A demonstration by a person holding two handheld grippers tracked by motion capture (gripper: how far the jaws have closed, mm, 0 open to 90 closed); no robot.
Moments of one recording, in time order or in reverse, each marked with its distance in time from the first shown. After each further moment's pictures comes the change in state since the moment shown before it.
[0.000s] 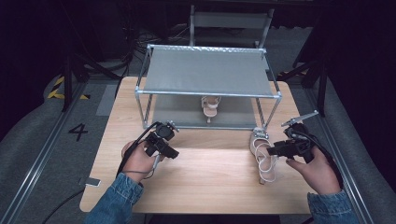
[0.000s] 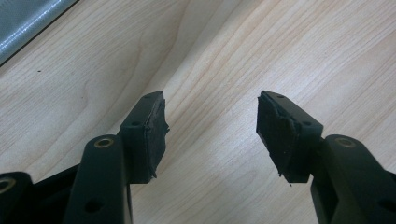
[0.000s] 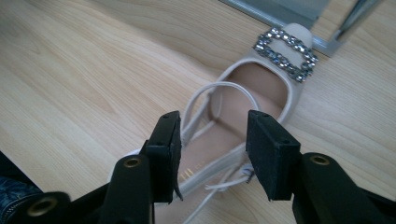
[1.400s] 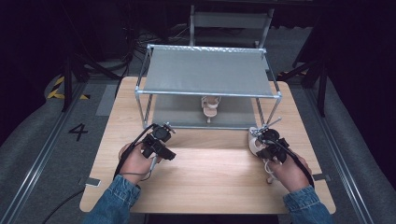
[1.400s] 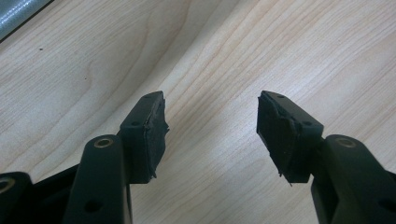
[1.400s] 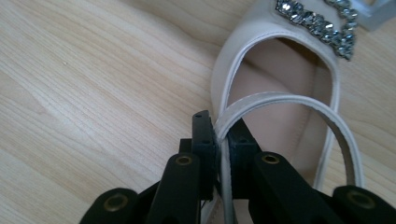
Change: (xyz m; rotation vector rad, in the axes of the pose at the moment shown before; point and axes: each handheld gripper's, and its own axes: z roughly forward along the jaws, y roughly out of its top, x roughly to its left) left arm 0.005 -0.011 0.002 0.001 0.002 -0.029; right arm 0.017 0.010 0.073 0.183 -0.167 -0.034
